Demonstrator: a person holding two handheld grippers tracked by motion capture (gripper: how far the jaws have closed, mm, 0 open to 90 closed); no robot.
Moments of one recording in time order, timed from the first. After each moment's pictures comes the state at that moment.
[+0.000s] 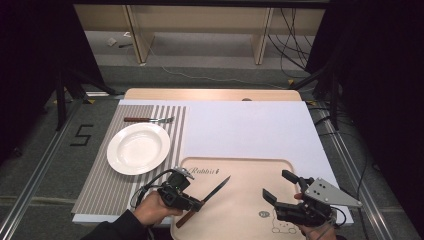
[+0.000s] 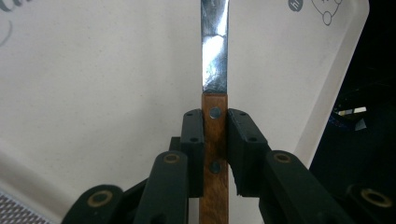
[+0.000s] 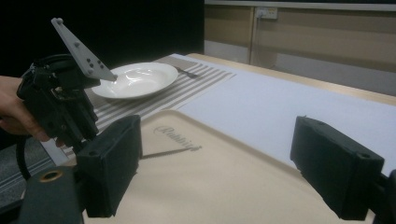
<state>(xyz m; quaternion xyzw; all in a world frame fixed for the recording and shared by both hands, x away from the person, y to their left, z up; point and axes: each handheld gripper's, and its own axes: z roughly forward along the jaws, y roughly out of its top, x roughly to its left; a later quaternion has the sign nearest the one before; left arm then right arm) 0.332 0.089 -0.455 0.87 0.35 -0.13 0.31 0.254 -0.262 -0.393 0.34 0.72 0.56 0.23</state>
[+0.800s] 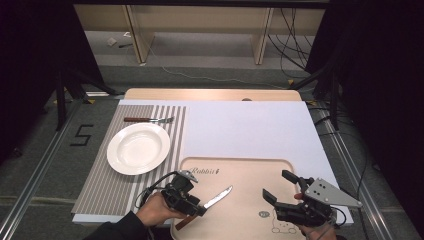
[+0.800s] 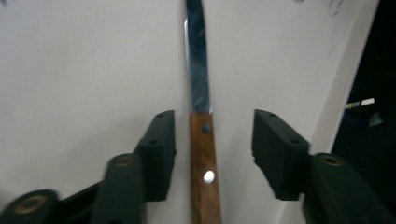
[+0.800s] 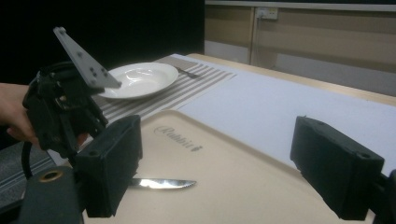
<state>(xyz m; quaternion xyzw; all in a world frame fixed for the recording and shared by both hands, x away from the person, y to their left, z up) 0.331 0.082 -0.461 0.88 0.32 -0.11 0.33 0.253 -0.262 -0.393 0.34 0.72 0.56 0.23</state>
